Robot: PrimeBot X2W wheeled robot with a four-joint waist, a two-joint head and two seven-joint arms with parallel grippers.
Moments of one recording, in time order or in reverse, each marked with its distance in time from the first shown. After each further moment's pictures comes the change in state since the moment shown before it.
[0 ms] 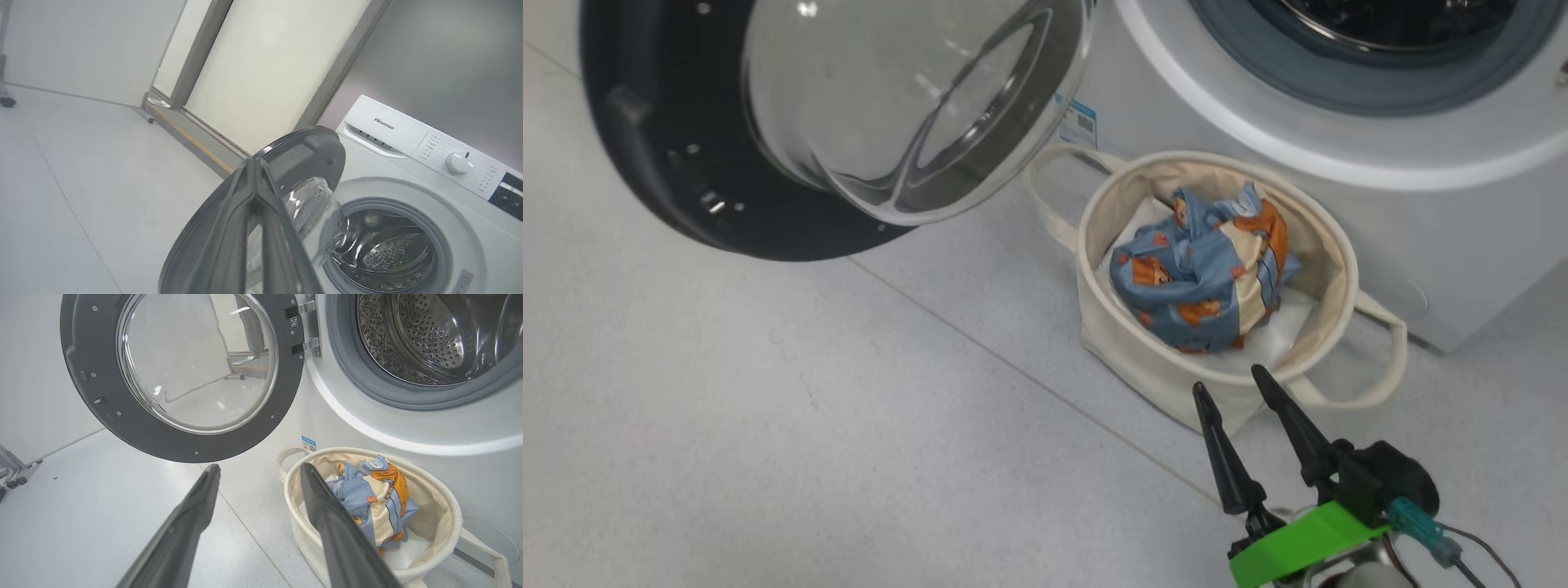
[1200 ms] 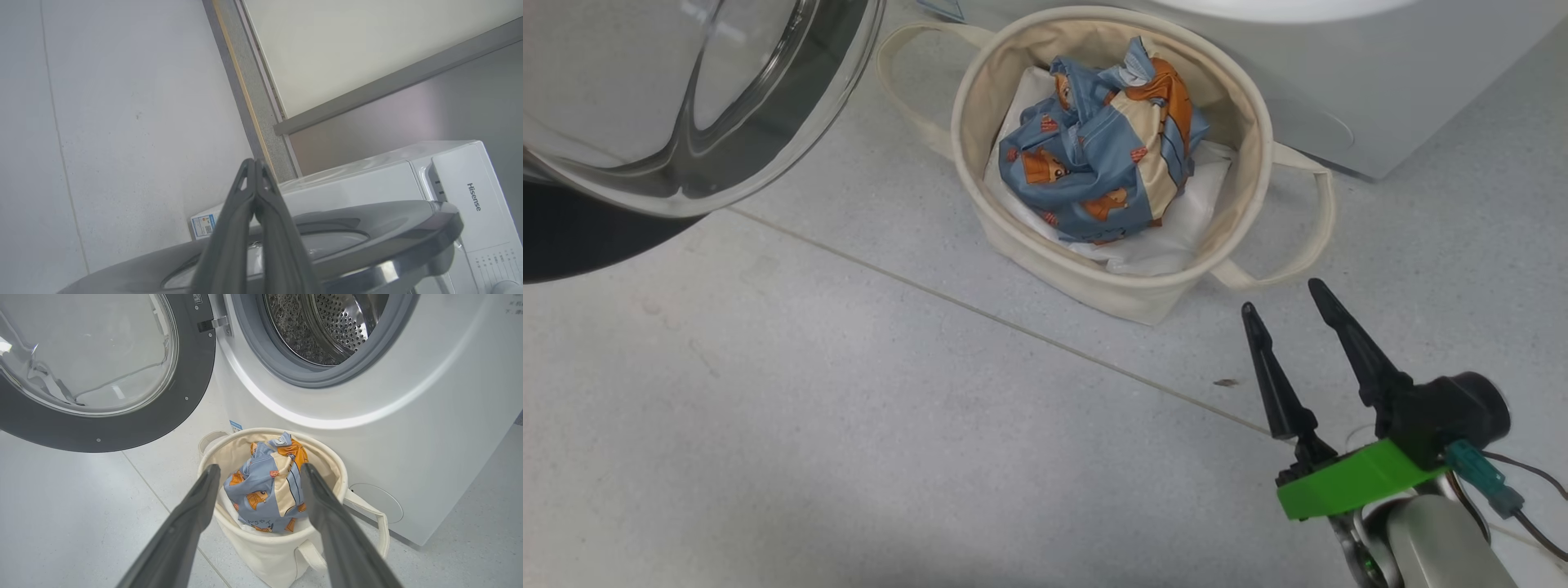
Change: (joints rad) left arm -0.602 0.219 0.051 0.663 -0.488 0.167 0.455; right arm -0.105 -0.096 -0.048 -0.073 -0.053 0.000 0.000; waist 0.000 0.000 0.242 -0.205
